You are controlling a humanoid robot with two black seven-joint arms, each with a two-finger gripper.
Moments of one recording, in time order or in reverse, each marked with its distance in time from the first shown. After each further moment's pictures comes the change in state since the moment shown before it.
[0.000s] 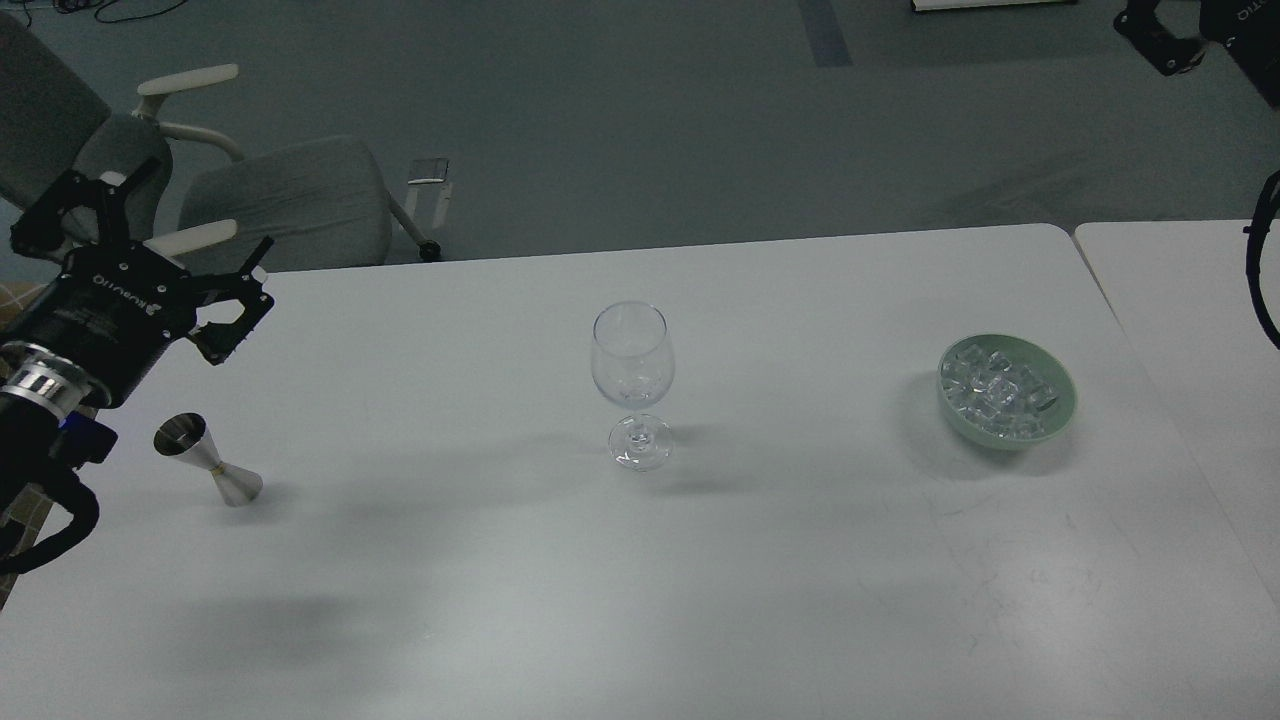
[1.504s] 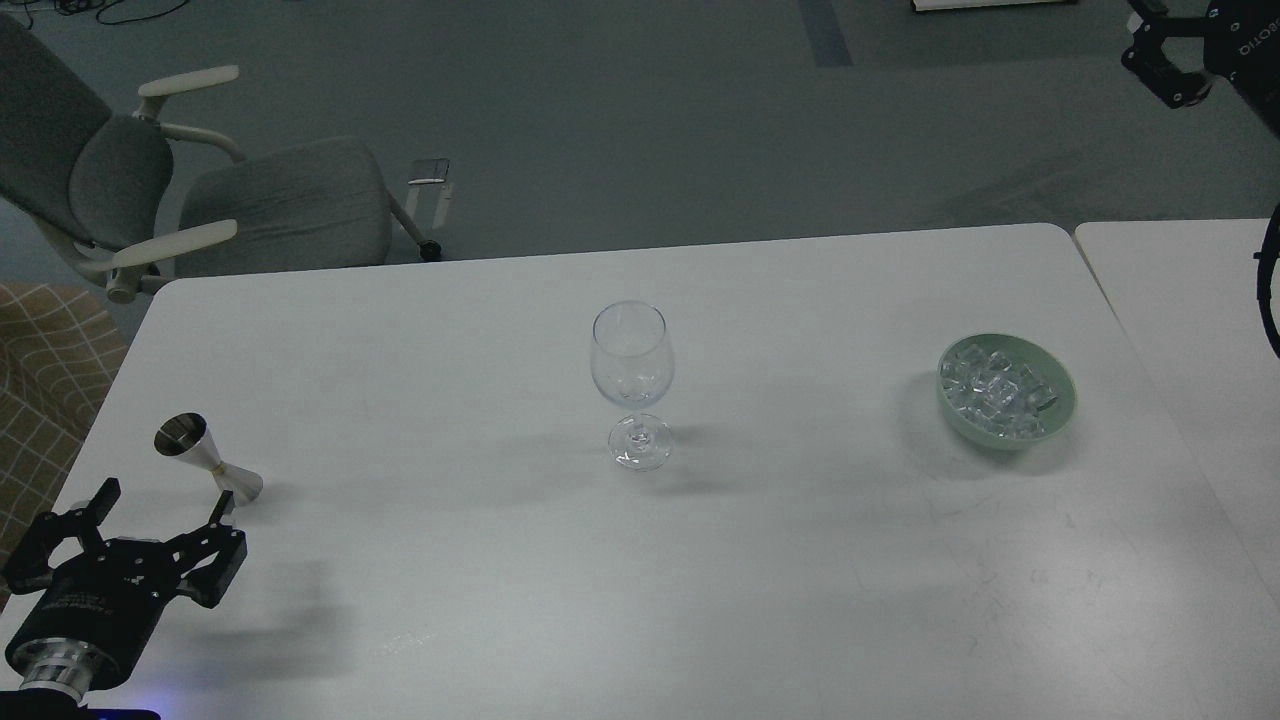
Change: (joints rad) left arm 0.428 -0.495 -0.301 0.079 0.030 -0.017 0.121; right arm -0.039 -0.017 -0.004 0.001 -0.006 -0.017 -0.015
